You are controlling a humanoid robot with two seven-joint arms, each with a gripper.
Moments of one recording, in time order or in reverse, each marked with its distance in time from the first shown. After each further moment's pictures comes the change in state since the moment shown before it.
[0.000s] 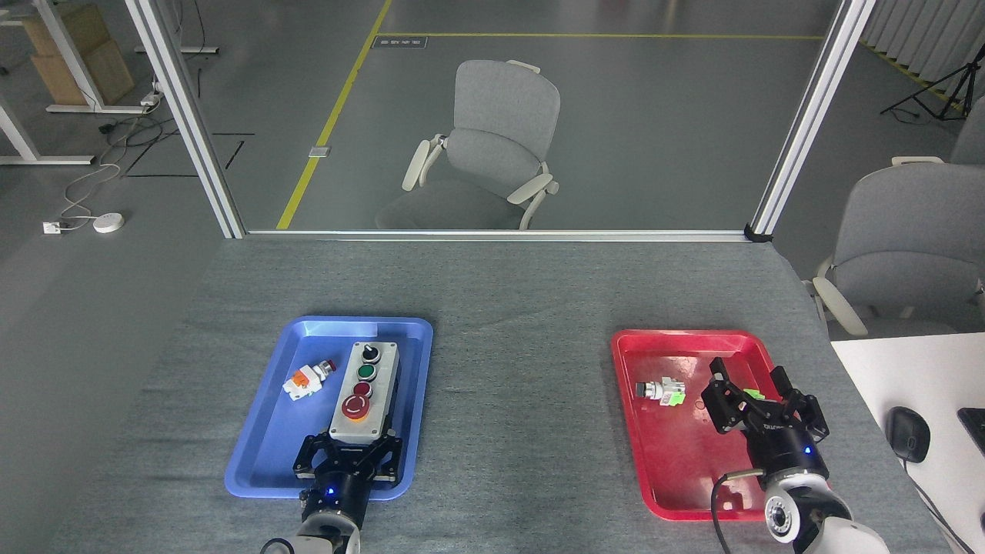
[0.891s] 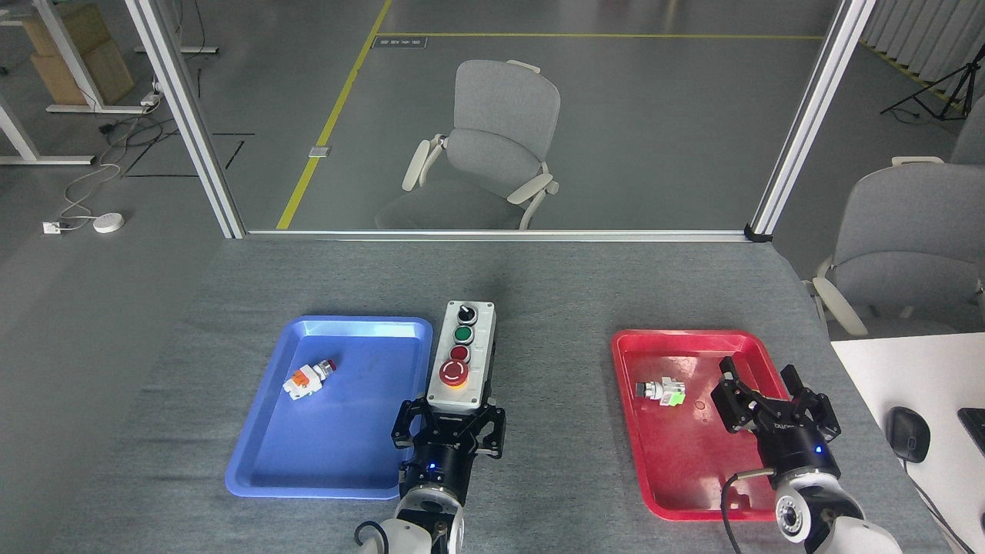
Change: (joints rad) left arm 0.022 -0.157 -0.201 -0.279 0.005 0.206 -0.122; right arm 0.001 -0.025 -0.003 0.001 0.000 0.000 -0.001
